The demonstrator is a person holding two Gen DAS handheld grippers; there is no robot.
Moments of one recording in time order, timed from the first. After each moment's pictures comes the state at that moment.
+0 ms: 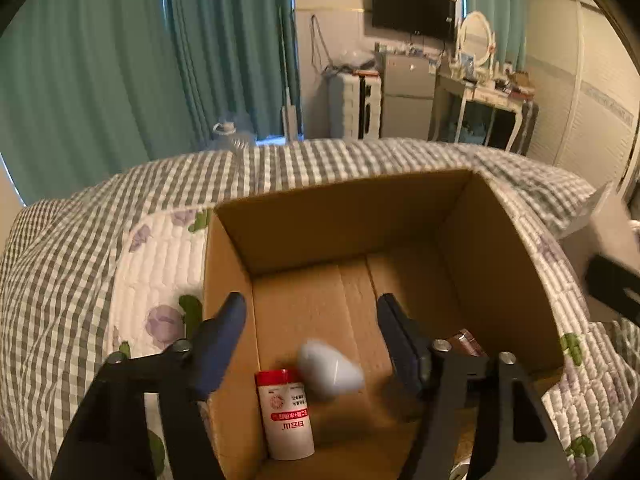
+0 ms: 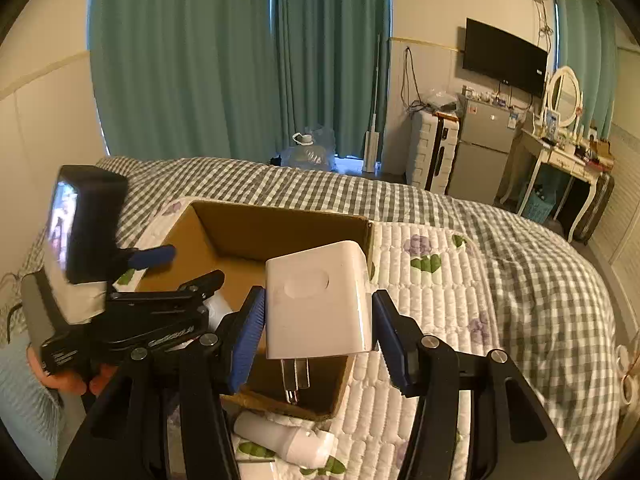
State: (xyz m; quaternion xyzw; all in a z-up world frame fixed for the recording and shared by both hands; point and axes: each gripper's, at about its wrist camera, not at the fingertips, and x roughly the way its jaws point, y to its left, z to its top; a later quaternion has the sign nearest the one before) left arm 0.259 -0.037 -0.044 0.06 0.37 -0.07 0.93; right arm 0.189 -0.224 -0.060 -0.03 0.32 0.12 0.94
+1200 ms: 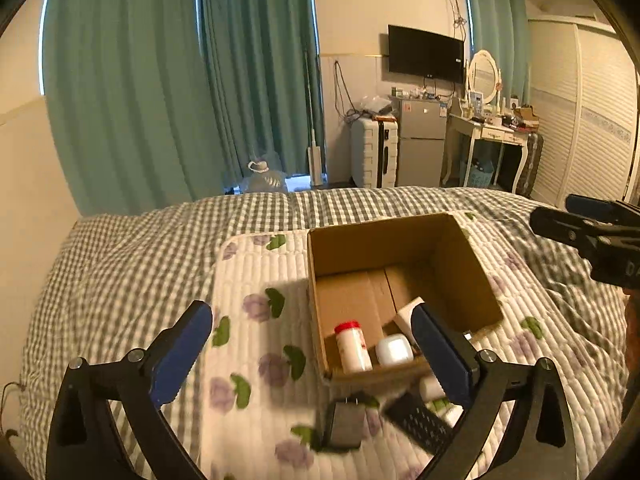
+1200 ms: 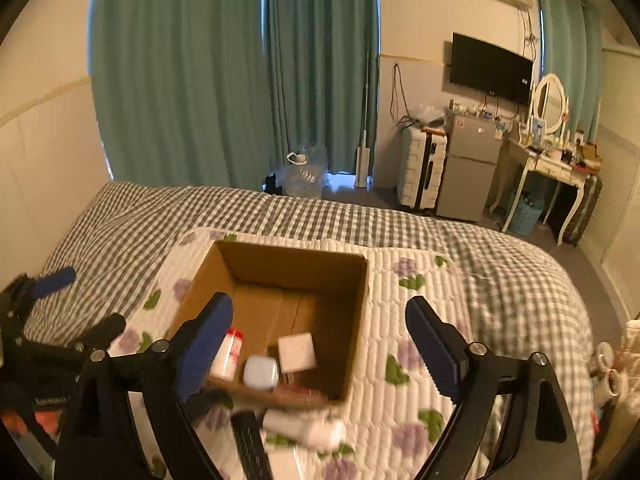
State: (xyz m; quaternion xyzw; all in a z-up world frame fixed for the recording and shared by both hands) left arm 0.129 0.013 0.046 0.05 0.30 -0.03 0.95; right arm 0.134 -0.217 0.004 -0.03 0.30 0.10 0.95
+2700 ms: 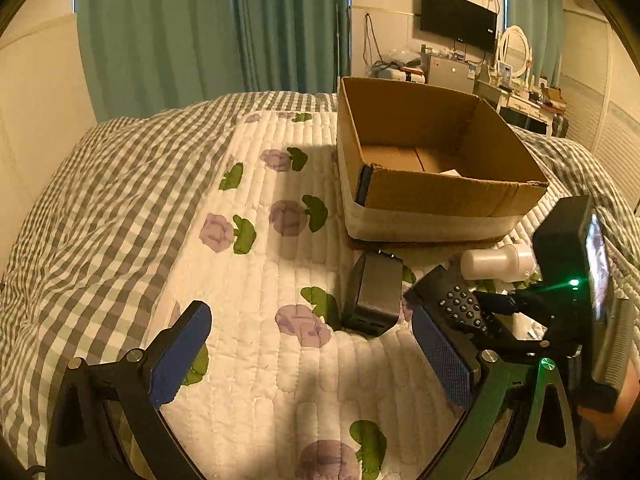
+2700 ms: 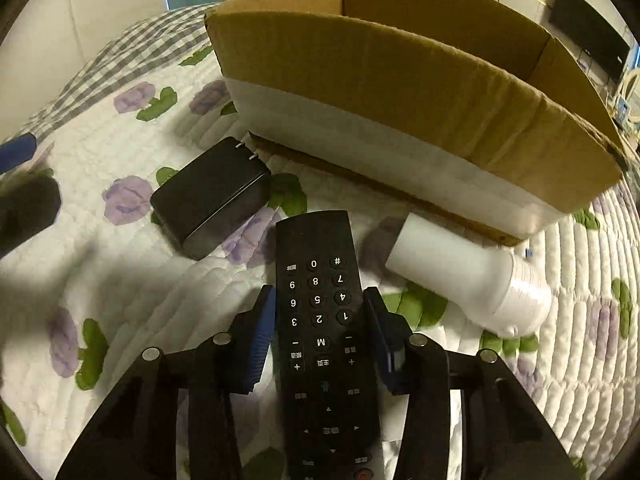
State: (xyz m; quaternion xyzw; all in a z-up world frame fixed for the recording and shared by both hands) left arm 0.072 0.040 -0.092 0.02 0.38 0.01 0.92; right arm 0.110 -0.128 -0.236 -0.12 0.46 0.19 0.86
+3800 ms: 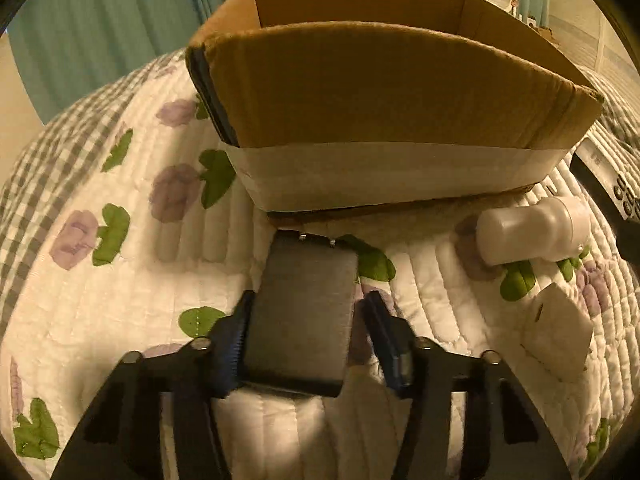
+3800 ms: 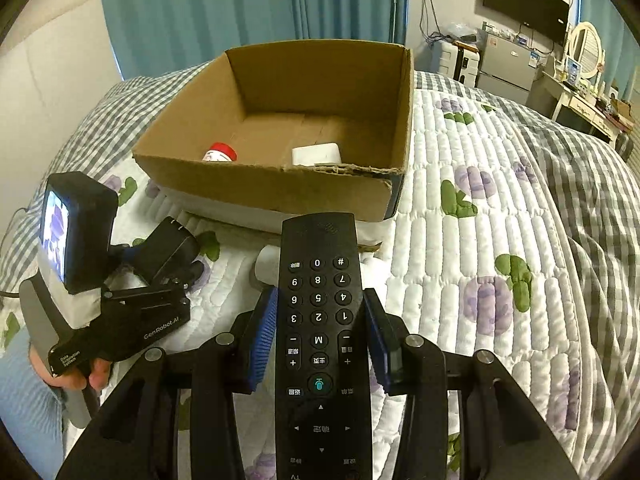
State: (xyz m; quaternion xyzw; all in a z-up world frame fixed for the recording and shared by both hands) left arm 0.151 -0.019 -0.170 0.08 0.45 -0.01 0.89; right arm 0.106 -0.219 -0.169 -0.04 0.43 0.14 0.89
